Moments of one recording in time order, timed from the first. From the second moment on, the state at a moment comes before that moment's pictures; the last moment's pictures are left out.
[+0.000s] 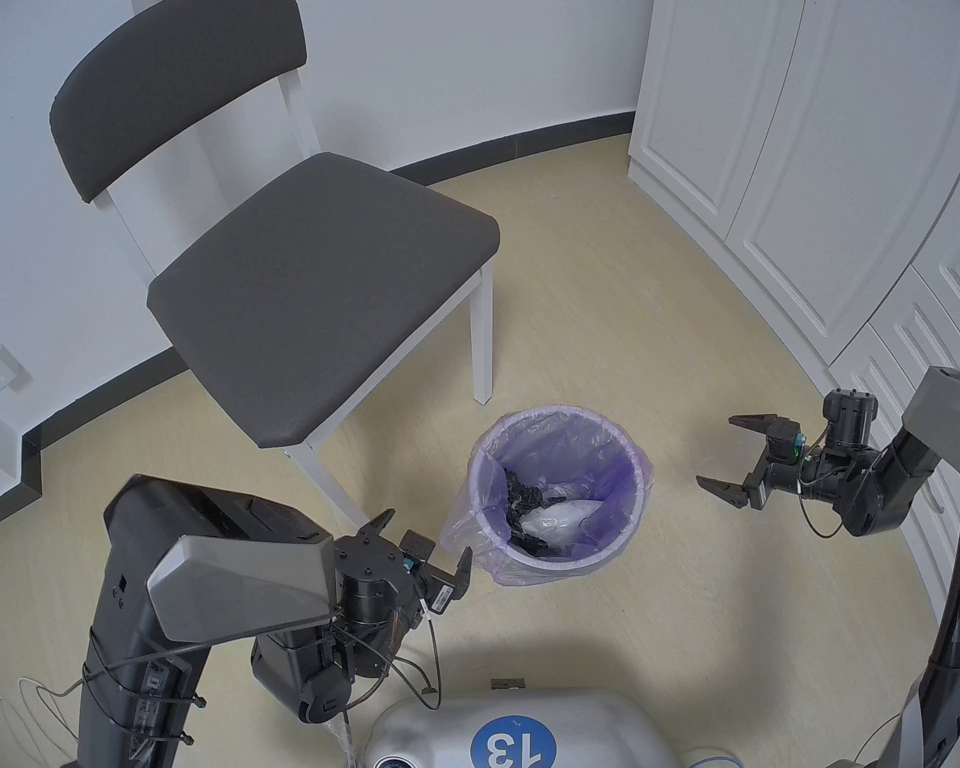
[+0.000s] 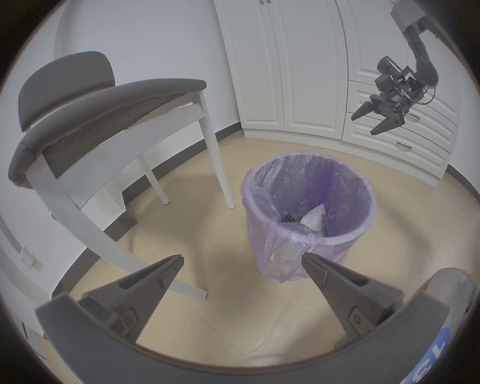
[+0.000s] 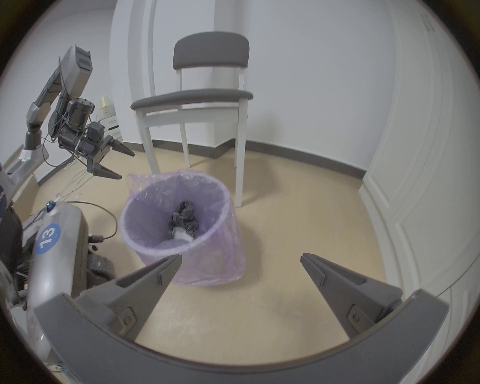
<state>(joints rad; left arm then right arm) -0.62 2.45 -0.66 -1.55 0.34 0.31 -0.08 2.21 -0.80 -1.10 0.69 -0.64</state>
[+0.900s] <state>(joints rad) -0.42 2.45 -0.93 -1.10 -0.27 0.54 -0.11 2.16 -0.47 -1.55 1.02 -0.34</state>
